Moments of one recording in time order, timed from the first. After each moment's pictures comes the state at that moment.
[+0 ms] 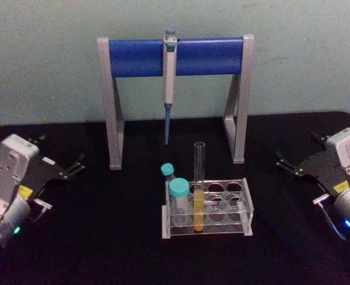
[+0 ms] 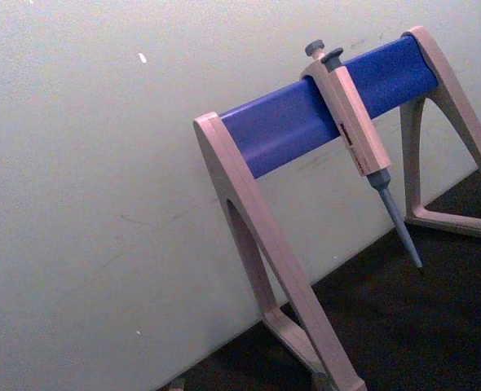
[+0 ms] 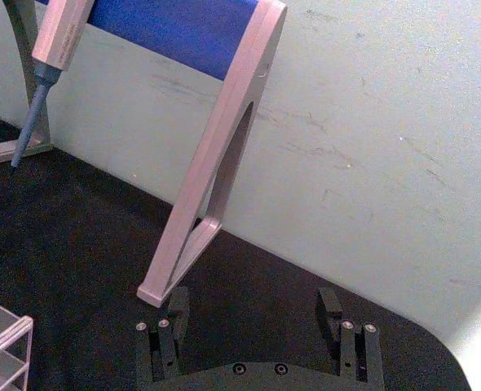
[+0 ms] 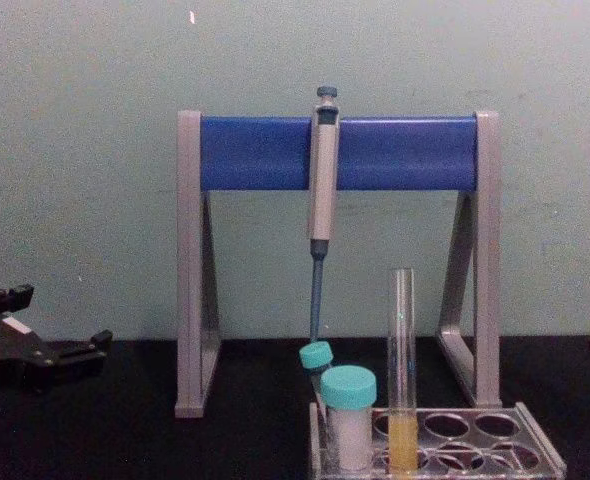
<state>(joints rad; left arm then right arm) -0.20 0.60 0.45 -1.41 -0.25 -0.12 0.03 0.20 0.60 -0.45 -1.41 0.25 -0.12 -0.03</state>
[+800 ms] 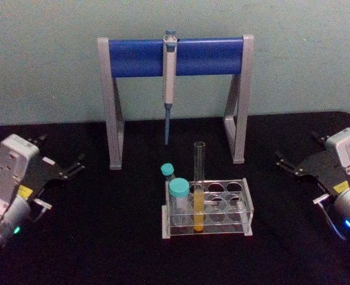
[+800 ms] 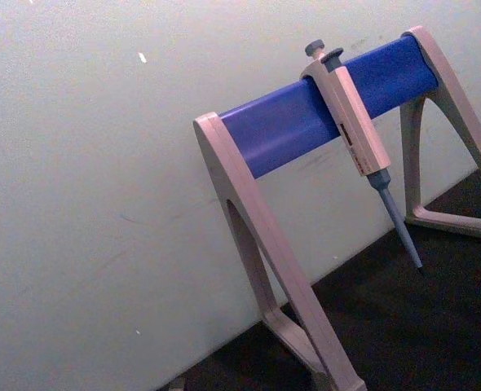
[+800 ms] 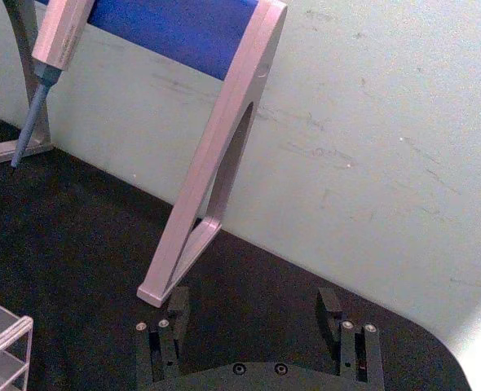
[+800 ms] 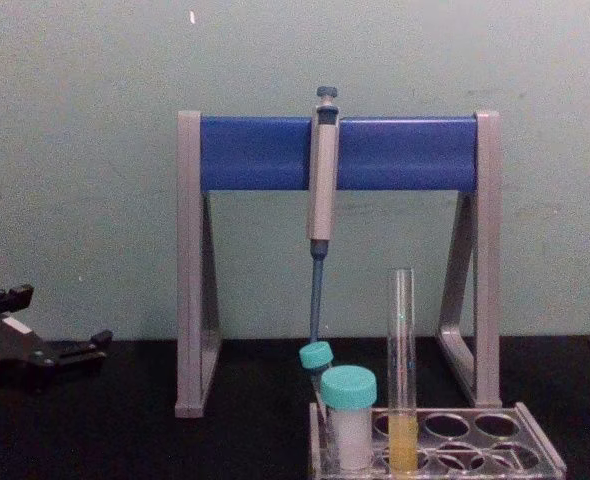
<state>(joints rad) -0.20 0.60 0.45 -1.41 -0.25 -0.12 0.03 0.20 0.60 -0.45 -1.41 0.25 -0.12 -0.03</state>
